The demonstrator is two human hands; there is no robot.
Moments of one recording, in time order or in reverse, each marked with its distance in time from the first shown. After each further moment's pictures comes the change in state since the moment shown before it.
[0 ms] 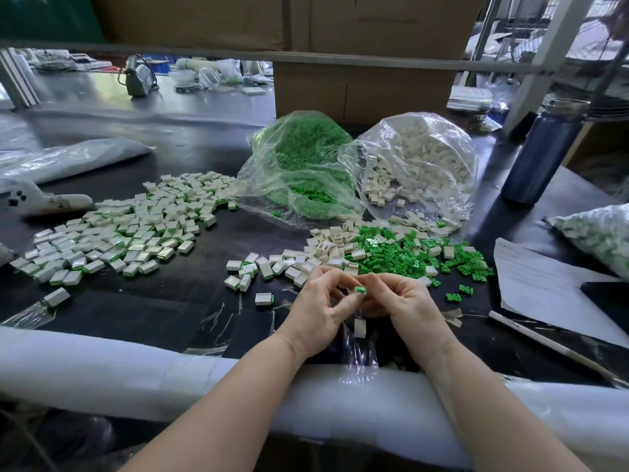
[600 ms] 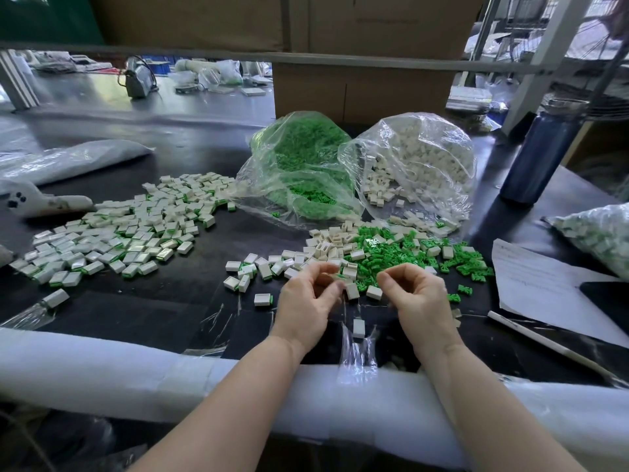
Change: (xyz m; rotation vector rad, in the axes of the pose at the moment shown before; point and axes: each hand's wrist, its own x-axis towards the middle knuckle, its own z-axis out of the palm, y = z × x) left_hand 0.001 -0.005 -0.003 -0.033 0.225 -0.082; right_hand 0.002 -0.001 -0.006 -0.256 0.308 -0.106
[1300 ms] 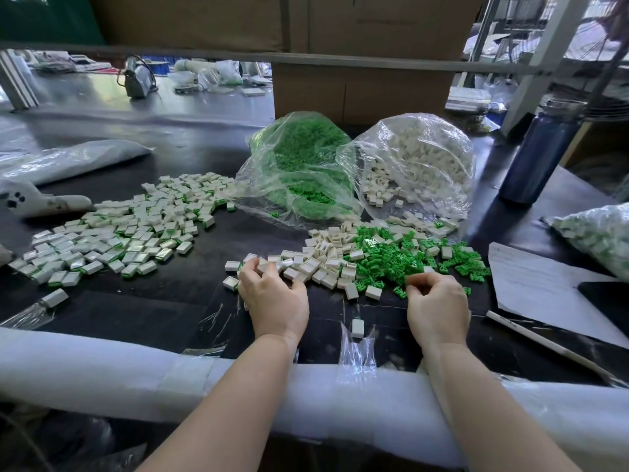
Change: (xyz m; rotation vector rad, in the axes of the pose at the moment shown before) left_hand 0.008 -0.009 -0.011 0.405 0.413 -0.240; right_hand 0.007 0.010 -0.009 -0.515 0.274 0.222
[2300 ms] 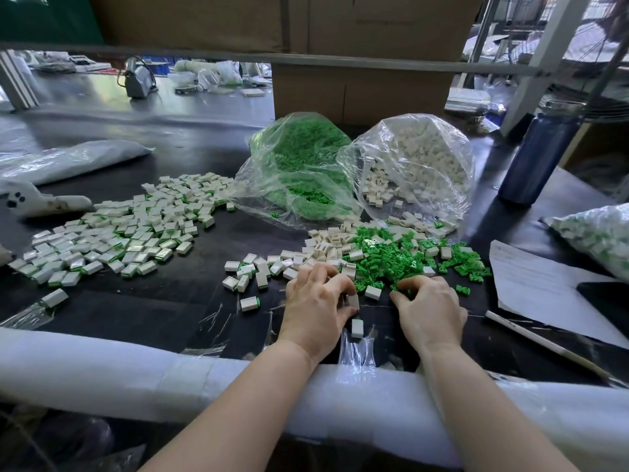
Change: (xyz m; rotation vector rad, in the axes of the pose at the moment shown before) left_hand -0.018 0.007 0.013 0.281 -0.314 0.631; right_hand -0.003 -0.003 0.002 -0.270 -0.091 -0.027
